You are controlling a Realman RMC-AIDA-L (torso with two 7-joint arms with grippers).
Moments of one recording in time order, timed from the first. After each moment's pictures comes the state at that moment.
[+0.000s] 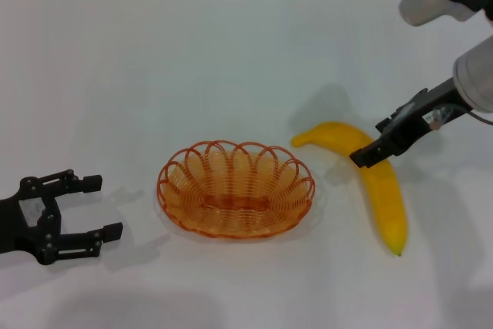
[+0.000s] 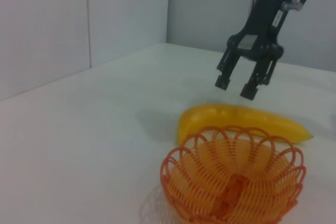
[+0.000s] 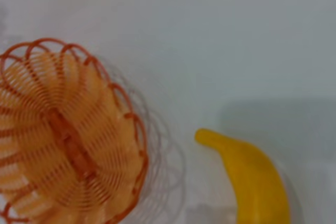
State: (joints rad) left arm -0.33 -2.03 0.61 0.71 2.11 1.69 -1.08; right arm 0.57 2.03 -1.34 -1.31 -2.50 -1.56 2.49
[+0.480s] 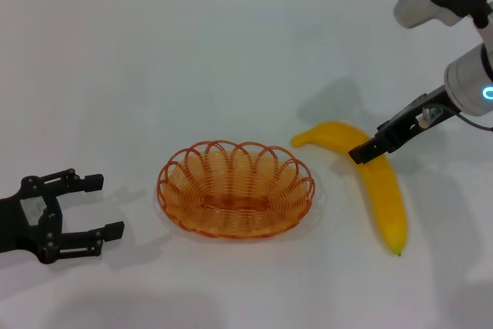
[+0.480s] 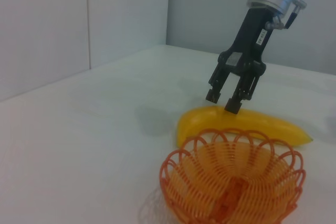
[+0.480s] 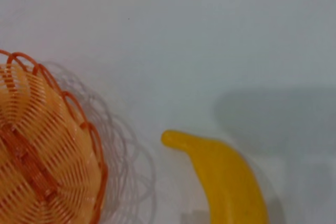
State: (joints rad) left arm -0.33 -2.03 0.61 0.71 2.10 1.69 -1.09; right arm 0.61 2.03 -1.33 -1.14 -2.51 -1.43 2.53
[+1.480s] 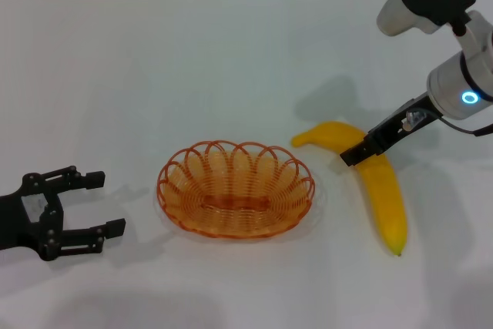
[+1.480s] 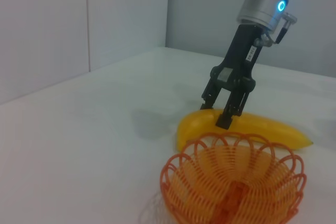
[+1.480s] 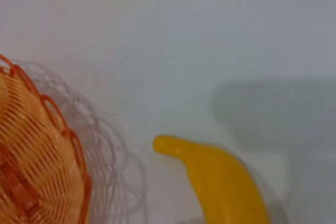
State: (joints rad) left arm -0.34 -2.03 0.61 0.71 2.10 1.70 -1.10; right arm 0.66 2.03 -1.35 -0.99 -2.51 -1.33 2.53
